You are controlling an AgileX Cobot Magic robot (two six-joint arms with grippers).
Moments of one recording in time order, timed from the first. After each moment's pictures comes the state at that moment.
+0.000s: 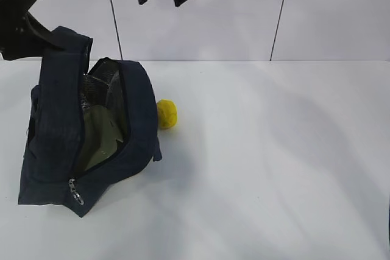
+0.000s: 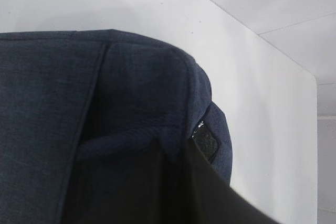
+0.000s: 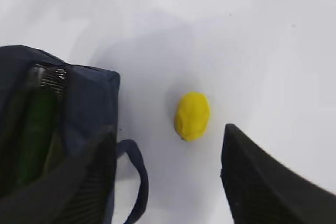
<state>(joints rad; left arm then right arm) -0.10 1.51 -1.08 -0.83 0.61 0.05 0.53 2.17 -2.42 0.19 1.25 0.11</state>
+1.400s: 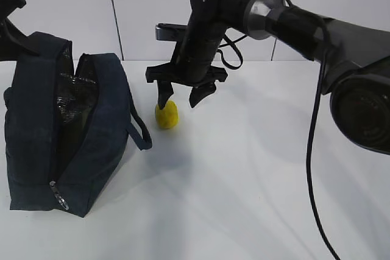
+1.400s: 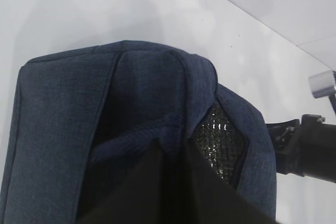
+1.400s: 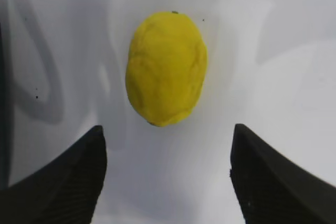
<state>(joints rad) -0.02 1.51 -1.08 -0.72 0.62 0.05 0.47 2.52 -2.40 0.22 1.25 0.12</state>
